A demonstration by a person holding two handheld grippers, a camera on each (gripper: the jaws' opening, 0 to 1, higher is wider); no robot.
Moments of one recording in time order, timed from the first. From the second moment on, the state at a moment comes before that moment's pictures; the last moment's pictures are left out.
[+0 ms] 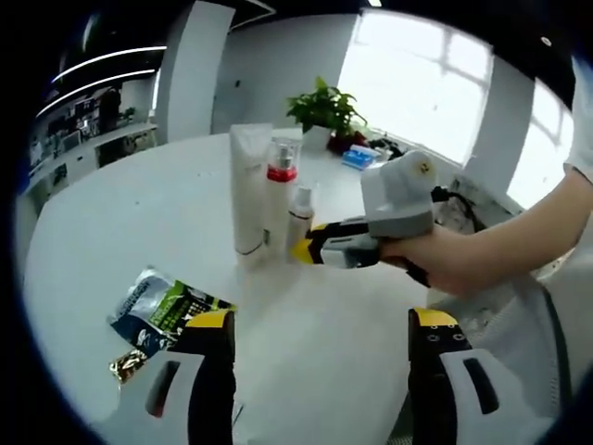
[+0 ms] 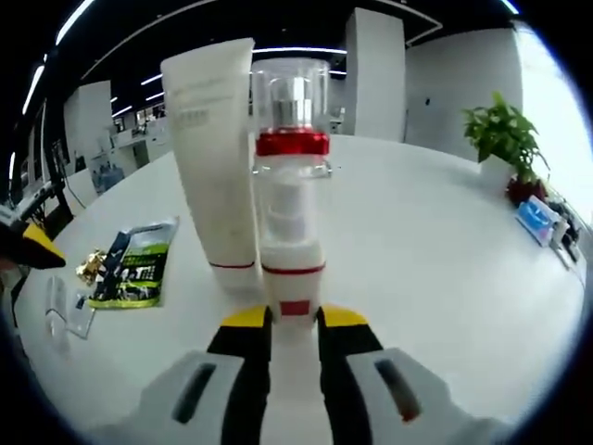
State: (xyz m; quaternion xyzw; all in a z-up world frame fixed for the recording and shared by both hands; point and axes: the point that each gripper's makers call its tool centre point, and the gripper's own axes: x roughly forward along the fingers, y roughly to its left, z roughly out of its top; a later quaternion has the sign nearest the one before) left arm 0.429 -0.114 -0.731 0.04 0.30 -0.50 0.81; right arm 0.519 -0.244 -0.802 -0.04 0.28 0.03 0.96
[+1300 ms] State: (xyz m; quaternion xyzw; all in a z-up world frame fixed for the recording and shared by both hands) left arm 0.414 -0.081 -0.732 0.02 0.31 -0.44 0.84; right arm 0.467 -0.231 -0.773 -0.02 0.28 0.10 0.96
